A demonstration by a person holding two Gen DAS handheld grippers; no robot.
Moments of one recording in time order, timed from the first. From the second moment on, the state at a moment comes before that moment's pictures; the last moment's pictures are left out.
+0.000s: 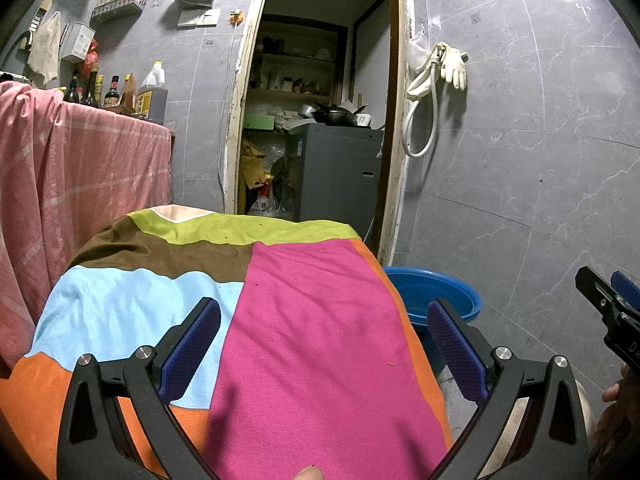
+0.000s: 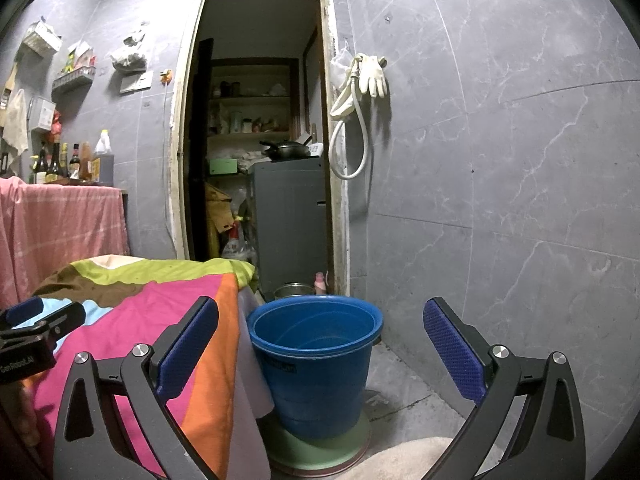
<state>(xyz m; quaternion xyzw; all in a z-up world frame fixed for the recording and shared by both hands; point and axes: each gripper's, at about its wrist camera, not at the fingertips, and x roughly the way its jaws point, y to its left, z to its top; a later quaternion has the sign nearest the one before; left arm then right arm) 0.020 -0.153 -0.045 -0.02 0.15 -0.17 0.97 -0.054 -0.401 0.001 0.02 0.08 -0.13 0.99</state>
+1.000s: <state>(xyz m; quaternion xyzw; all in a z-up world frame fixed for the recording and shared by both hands) 0.021 -0.152 -0.045 -0.02 0.15 -0.18 0.97 -0.054 -0.399 0.001 0.02 0.08 -0.13 0.99</state>
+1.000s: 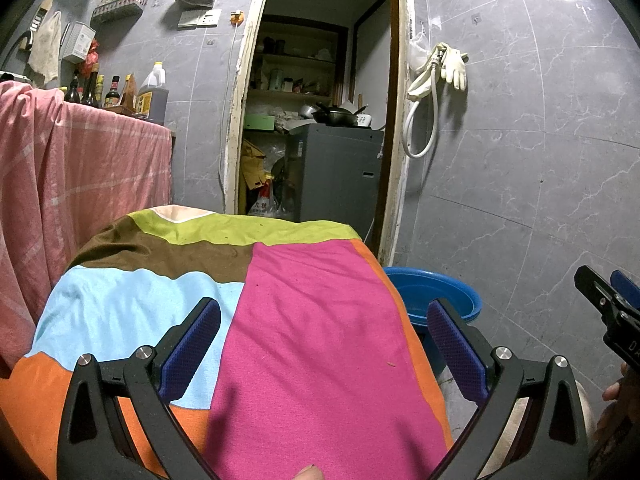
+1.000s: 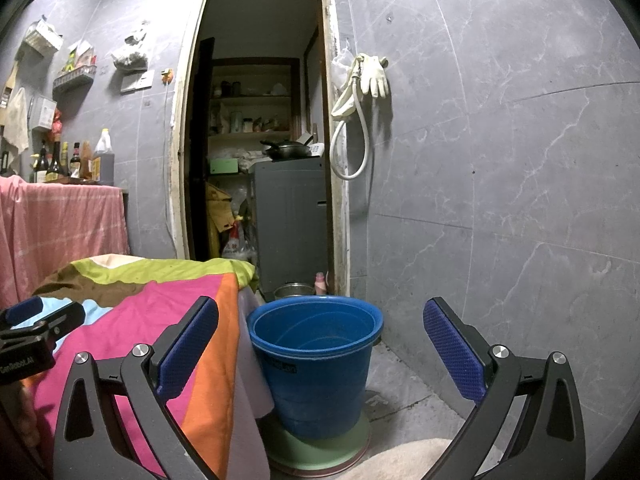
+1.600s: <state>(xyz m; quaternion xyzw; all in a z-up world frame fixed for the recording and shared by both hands) 0.021 -0.151 -0.046 -0.02 0.15 -0.18 0.97 -0.054 -0.397 0.002 0.02 0.08 -0.13 0.99</state>
